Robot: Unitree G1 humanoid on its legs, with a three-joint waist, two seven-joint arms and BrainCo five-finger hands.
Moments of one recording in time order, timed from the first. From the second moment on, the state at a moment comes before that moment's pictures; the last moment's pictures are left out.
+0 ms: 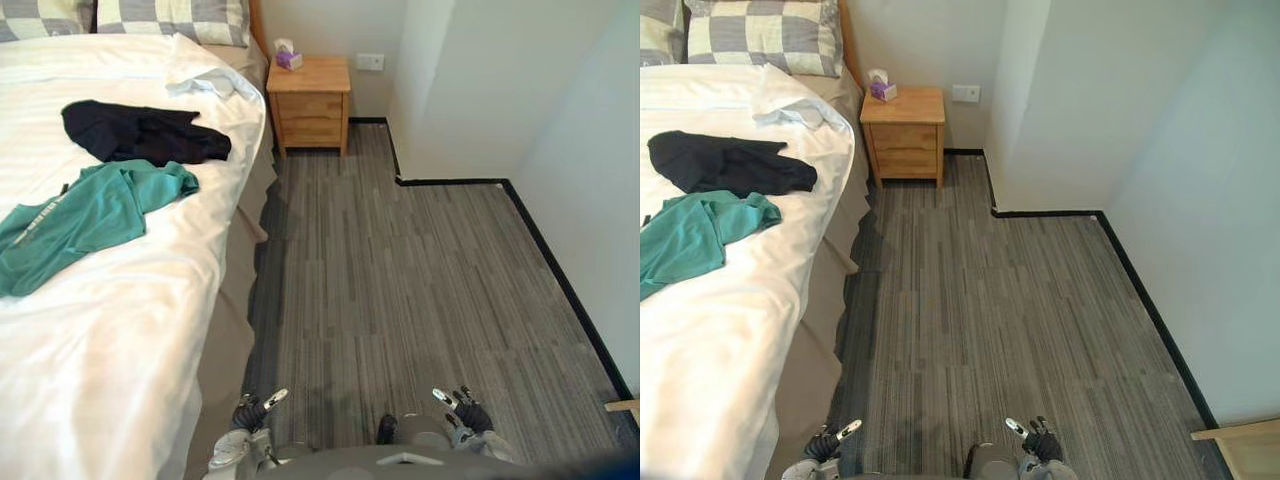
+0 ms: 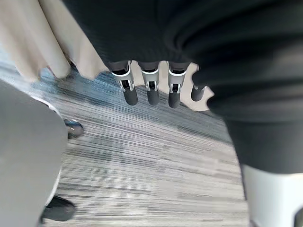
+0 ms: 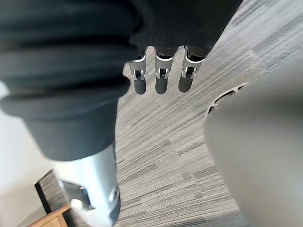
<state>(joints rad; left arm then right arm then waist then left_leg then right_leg) 0.15 0.07 0.10 0.92 -0.25 -0.08 0.05 0.17 -0.02 -0.15 0.92 0.35 -0.11 0.07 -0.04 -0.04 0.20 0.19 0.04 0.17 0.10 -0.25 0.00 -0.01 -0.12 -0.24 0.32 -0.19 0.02</state>
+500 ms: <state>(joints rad) 0.17 0.03 0.19 0.81 -0.26 -0.12 0.07 0.11 -0.07 -0.16 0.96 0.24 -0.03 0.10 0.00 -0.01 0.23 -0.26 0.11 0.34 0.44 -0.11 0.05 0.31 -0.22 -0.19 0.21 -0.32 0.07</state>
